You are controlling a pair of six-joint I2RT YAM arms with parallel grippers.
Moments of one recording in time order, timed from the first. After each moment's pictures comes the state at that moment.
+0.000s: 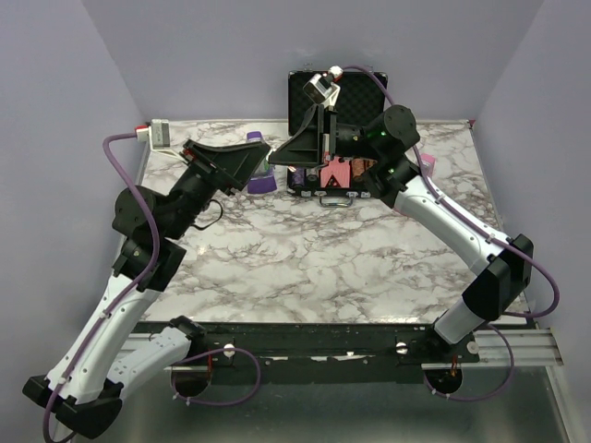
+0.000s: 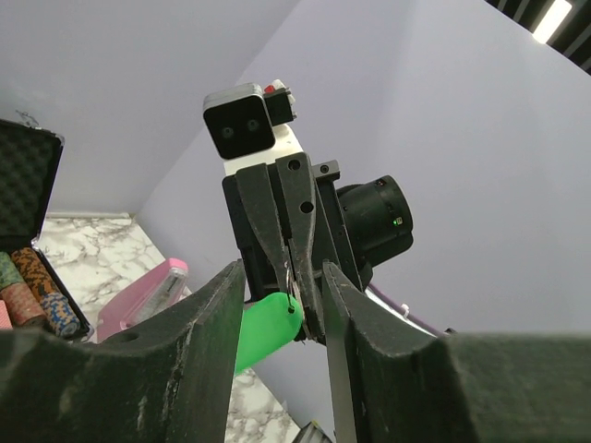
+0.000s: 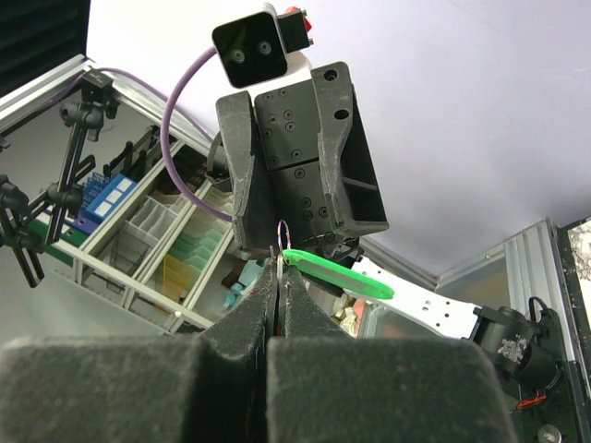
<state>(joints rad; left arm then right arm) -0.52 0.84 1.10 0.16 0.20 -0.90 0.69 1.61 1.57 0.55 -0.95 1.42</state>
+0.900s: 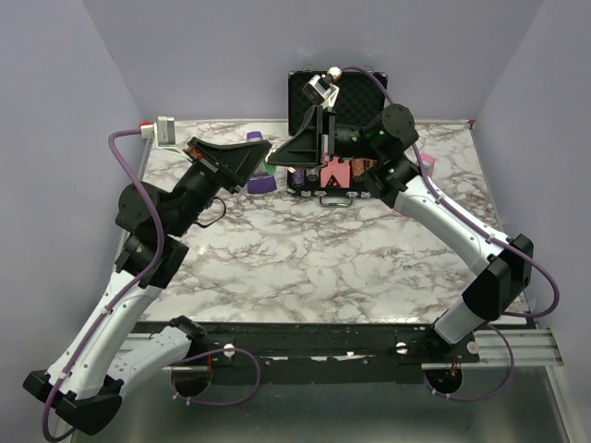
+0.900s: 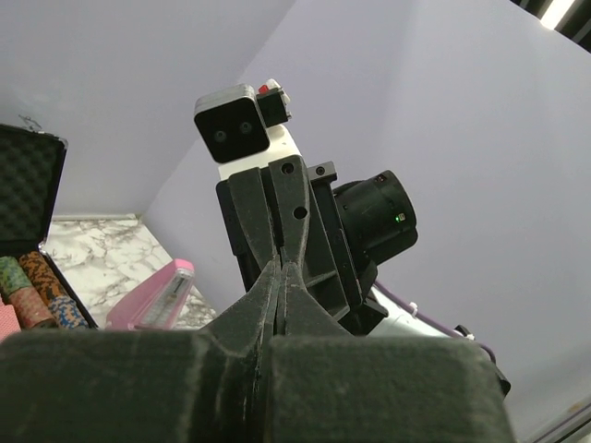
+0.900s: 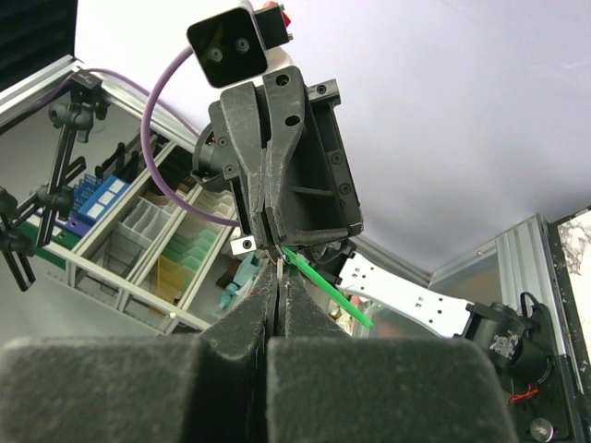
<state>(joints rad) -0.53 0.86 1.12 0.17 0.19 -0.86 0.69 1.61 1.57 0.52 -0.95 1.40</state>
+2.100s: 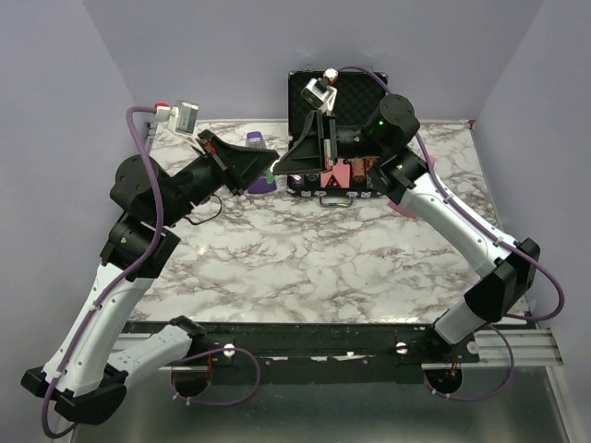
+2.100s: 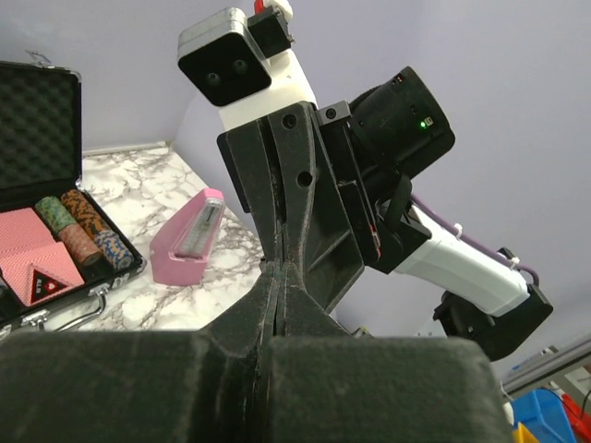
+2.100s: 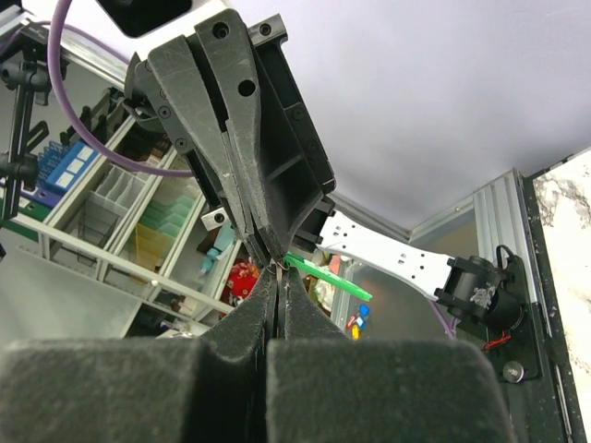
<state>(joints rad) -0.52 0.93 1.32 -0.17 0.36 -0.70 0.68 1.60 1.63 0.29 -1.04 1.25</state>
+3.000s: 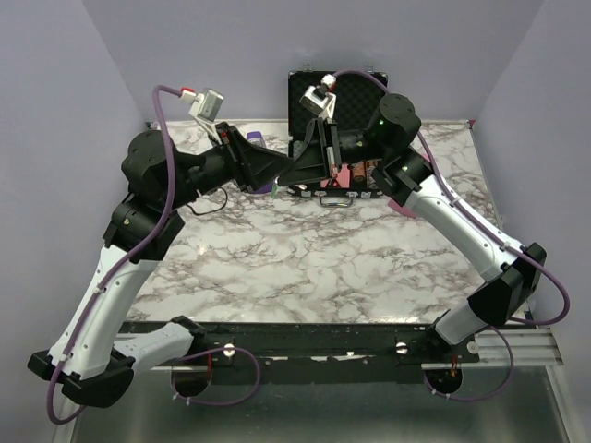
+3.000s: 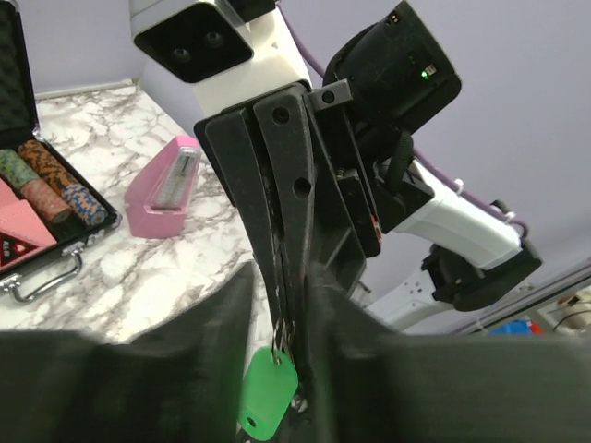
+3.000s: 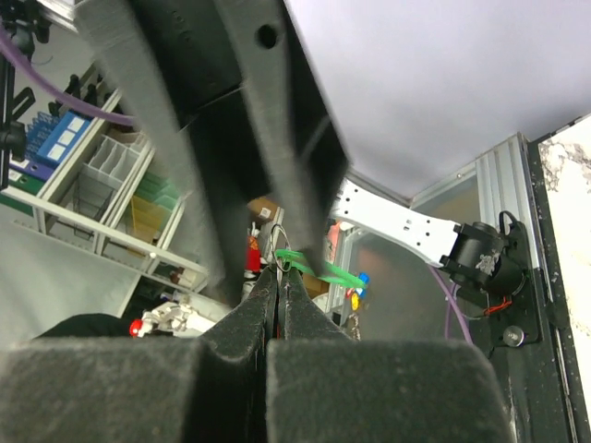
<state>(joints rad) -0.52 1.04 1.48 -0.34 0.52 -0.65 0.68 1.56 1.63 0.17 -1.12 1.18</state>
